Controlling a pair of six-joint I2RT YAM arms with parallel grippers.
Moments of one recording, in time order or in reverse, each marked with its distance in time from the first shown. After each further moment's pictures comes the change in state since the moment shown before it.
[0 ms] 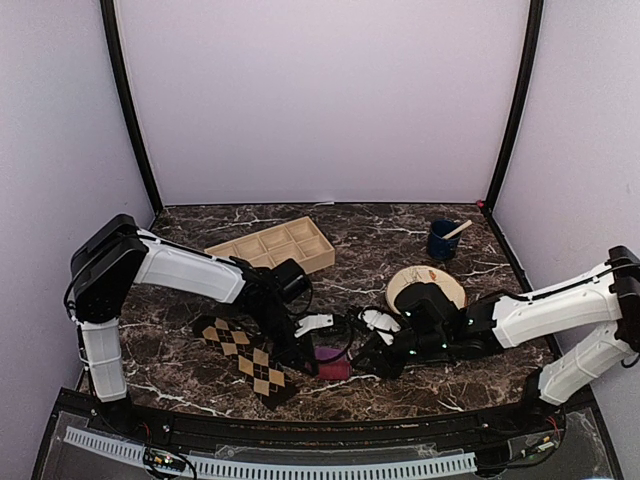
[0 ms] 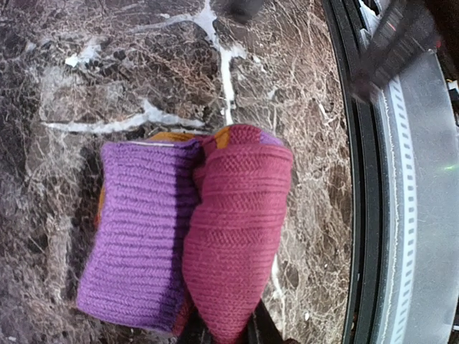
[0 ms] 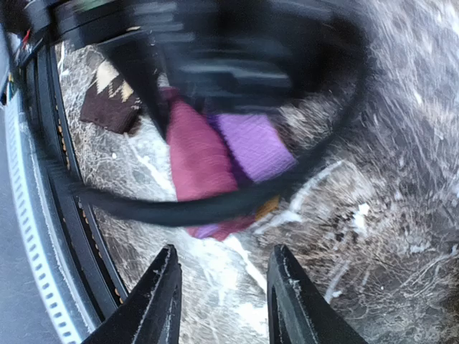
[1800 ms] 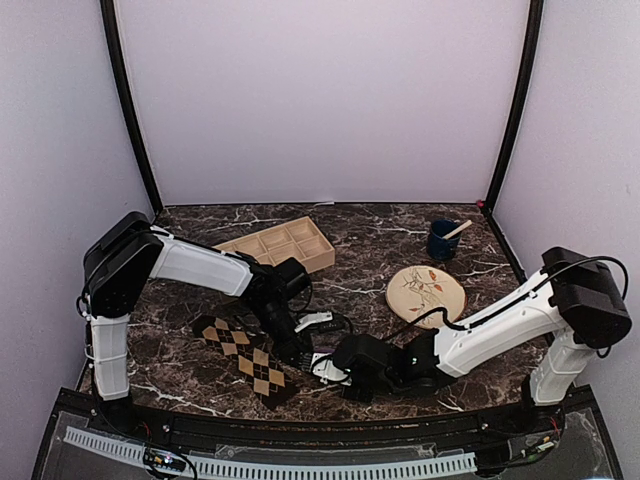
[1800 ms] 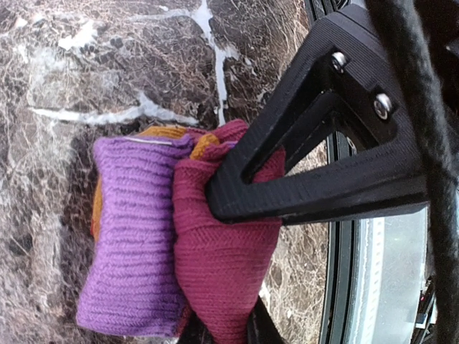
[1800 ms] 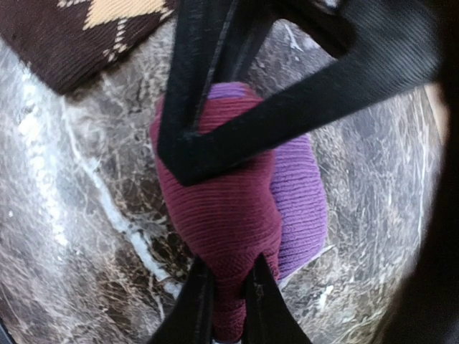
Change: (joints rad) left arm 0.048 0.093 0.089 -0.132 0.153 0.008; right arm 0.321 0.323 0.201 -0.022 0.595 -0.472
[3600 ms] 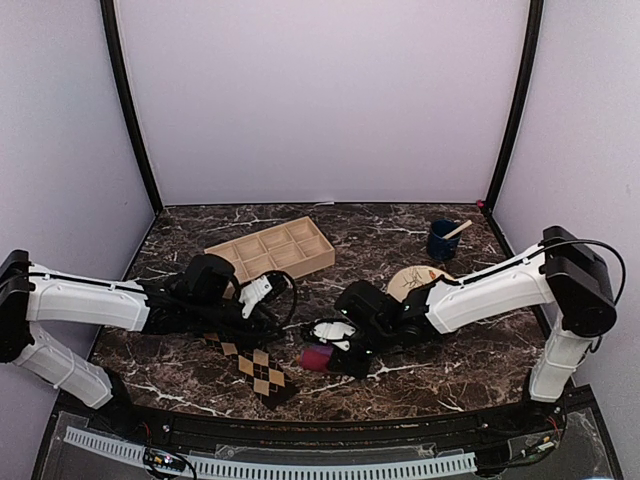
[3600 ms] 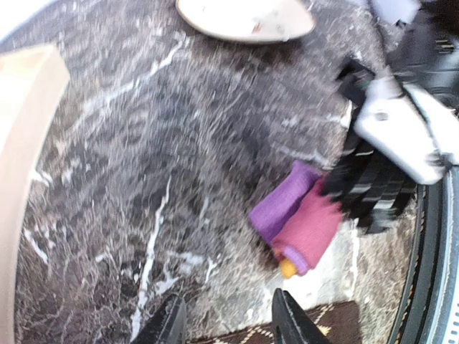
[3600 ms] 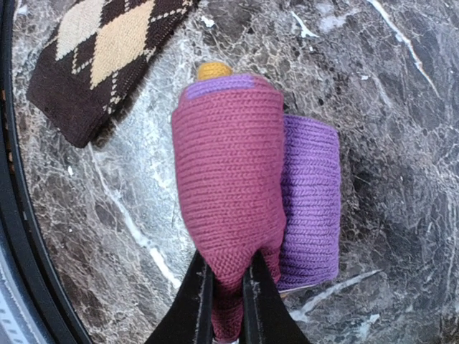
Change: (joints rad) left arm 0.031 -0.670 -0.612 0.632 -0.529 -0.314; right arm -0.228 0.037 0.161 -0.216 -0.513 0.189
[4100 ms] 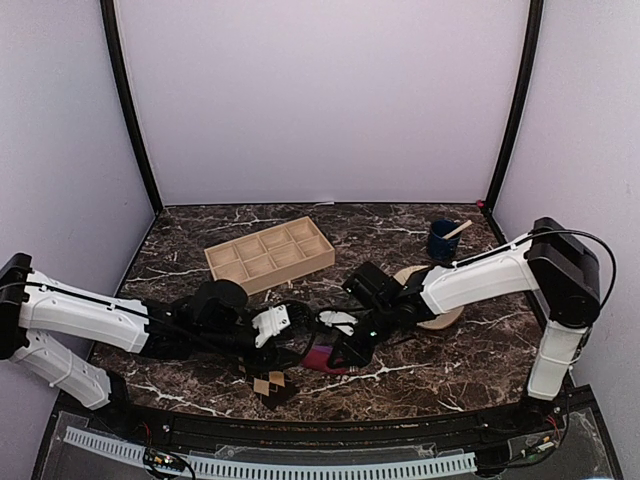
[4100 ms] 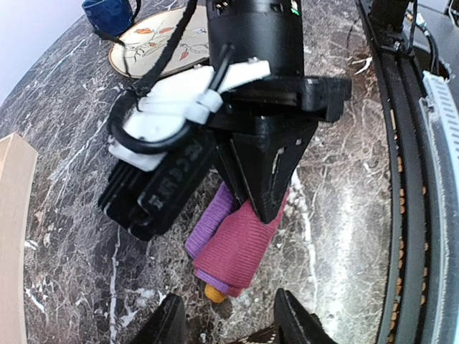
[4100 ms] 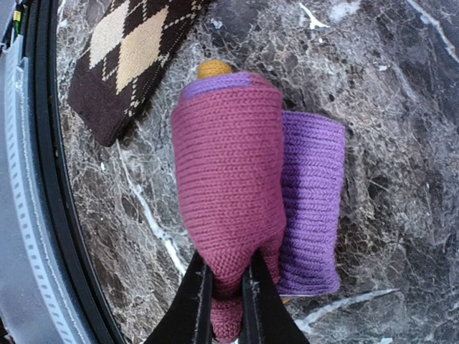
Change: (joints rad) left arm -0.233 -0.036 -0.039 0.096 -0.171 0.115; right arm -0.132 0.063 0.059 -0.062 -0.312 0.007
